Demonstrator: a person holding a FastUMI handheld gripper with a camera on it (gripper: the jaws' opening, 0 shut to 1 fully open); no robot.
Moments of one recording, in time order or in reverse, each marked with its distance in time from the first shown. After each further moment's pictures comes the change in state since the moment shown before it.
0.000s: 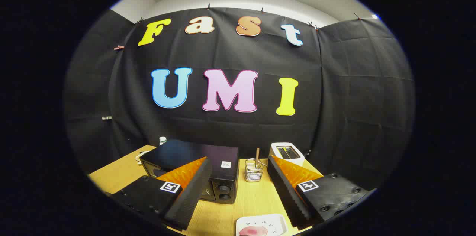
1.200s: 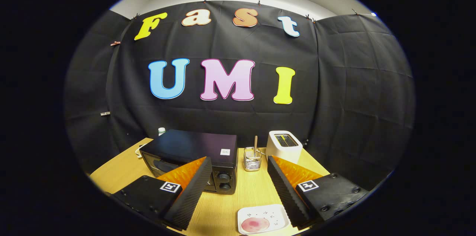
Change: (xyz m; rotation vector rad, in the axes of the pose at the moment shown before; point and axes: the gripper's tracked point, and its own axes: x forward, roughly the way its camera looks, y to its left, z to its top) arm -0.008 0.004 -0.024 0.018 0.082 -0.021
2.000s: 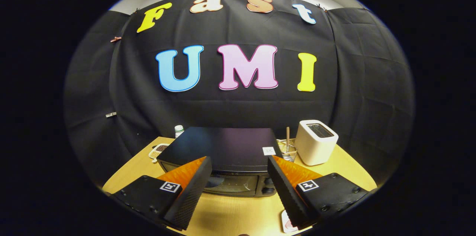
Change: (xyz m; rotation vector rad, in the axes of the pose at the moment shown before) arm 0.073 0.128 -0.026 0.043 0.101 0.064
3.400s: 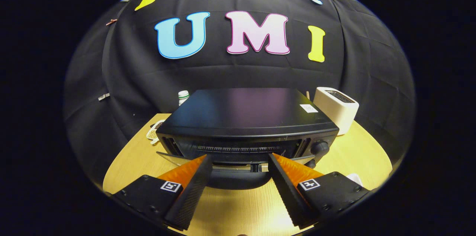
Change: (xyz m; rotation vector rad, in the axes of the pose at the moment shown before) arm 0.025 0.061 -0.104 0.009 0.189 -0.036
